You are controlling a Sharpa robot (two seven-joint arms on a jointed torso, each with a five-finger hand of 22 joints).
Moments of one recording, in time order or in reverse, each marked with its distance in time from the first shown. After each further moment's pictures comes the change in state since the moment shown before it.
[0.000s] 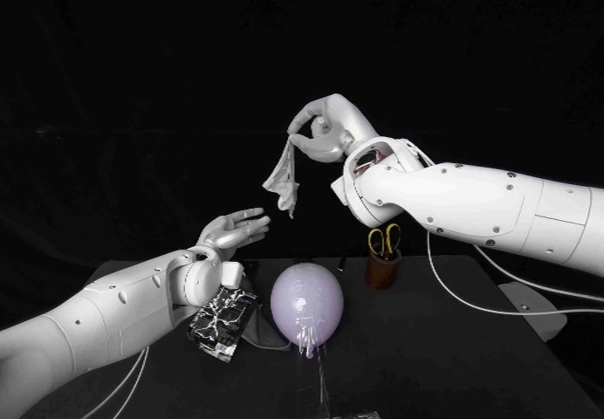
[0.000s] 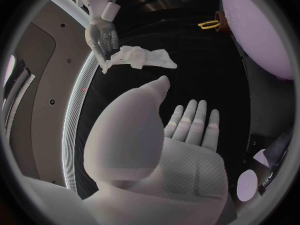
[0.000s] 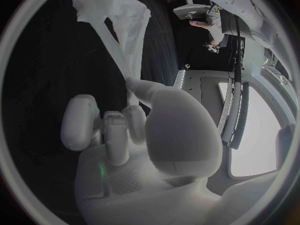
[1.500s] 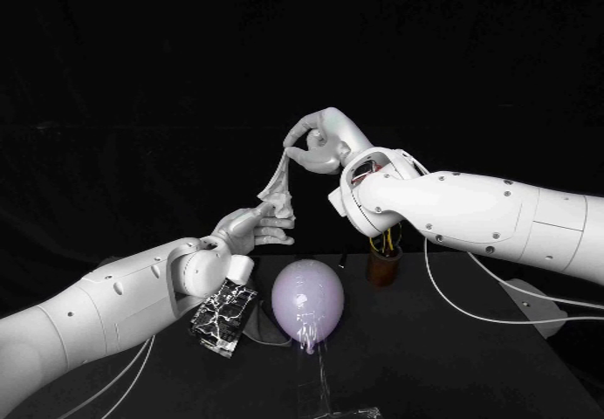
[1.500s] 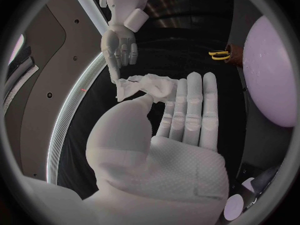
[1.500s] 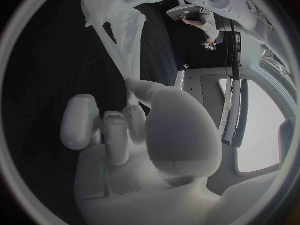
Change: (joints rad) left arm 0.017 -0.029 0.044 0.121 -0.009 0.138 -0.118; left_hand -0.389 0.181 -0.120 0.106 0.000 0.493 0.014 0.159 0.057 0.491 -0.152 0.183 0.067 0.543 -0.199 0.540 0.343 0.103 0.625 -0.120 0.407 0.207; right arm -0.034 0.000 -0.005 0.027 0.059 0.030 0.022; right_hand -0.001 0.005 0.002 -0.003 -0.002 -0.001 0.001 0.000 0.000 -0.001 -0.003 0.000 0.000 0.000 0.000 0.003 0.000 0.000 -0.003 0.003 -0.005 0.000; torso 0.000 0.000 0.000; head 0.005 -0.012
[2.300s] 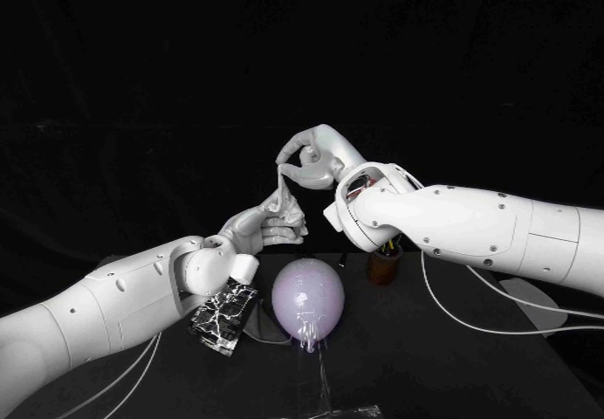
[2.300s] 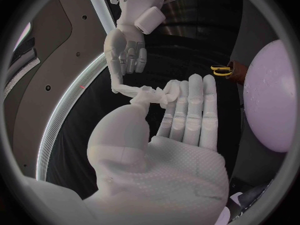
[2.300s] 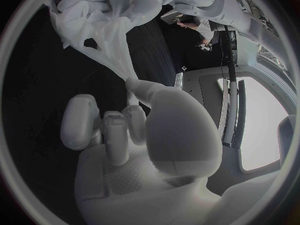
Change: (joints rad) left arm 0.002 0.003 0.000 0.017 0.055 0.064 -0.020; left_hand -0.058 0.056 -0.088 -0.003 0.000 -0.027 0.023 -0.033 0.004 -0.036 0.021 -0.032 0.014 -0.060 0.024 -0.012 0.021 -0.001 -0.045 0.020 0.004 0.003; right arm -0.035 0.002 -0.008 0.033 0.016 0.017 0.006; right_hand 0.000 0.000 -0.001 -0.001 0.003 0.000 0.000 -0.005 0.001 0.004 0.001 -0.002 0.000 0.000 0.000 0.000 -0.001 0.000 0.002 -0.002 -0.004 -0.001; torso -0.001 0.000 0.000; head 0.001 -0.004
